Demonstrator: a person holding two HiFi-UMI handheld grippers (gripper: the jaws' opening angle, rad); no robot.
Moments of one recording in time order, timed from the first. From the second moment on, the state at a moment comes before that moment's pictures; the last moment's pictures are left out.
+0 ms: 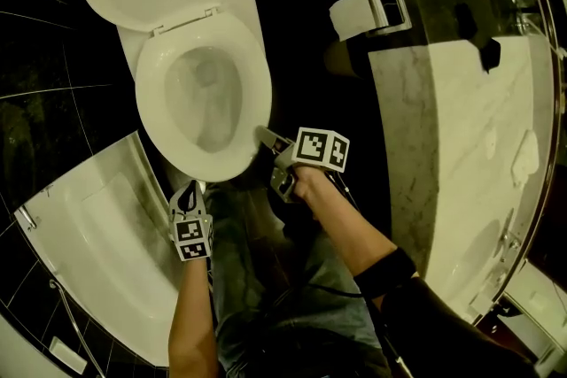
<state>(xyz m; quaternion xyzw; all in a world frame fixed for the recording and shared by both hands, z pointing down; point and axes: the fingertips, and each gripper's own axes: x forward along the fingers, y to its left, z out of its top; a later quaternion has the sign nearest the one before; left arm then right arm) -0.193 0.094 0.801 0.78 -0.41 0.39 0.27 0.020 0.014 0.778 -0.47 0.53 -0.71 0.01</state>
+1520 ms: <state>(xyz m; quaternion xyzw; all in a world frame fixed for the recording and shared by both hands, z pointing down) -0.139 -0.147 0.567 0.83 -0.47 0.23 0.19 0.028 -0.113 0.506 -0.54 0.76 -0.33 -0.15</state>
